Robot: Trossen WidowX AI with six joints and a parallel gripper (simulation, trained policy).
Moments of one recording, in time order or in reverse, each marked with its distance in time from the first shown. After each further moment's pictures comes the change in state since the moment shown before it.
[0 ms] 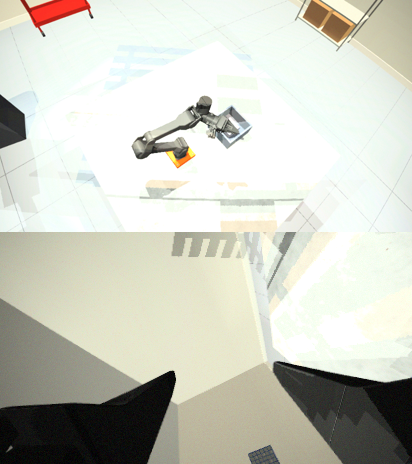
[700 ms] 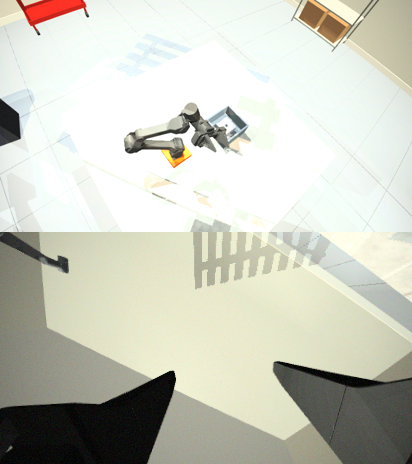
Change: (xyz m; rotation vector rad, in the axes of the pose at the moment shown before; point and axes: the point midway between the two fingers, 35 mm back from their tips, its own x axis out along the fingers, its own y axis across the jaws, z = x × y) arm -0.013 0.077 0.079 0.538 -0.246 0.433
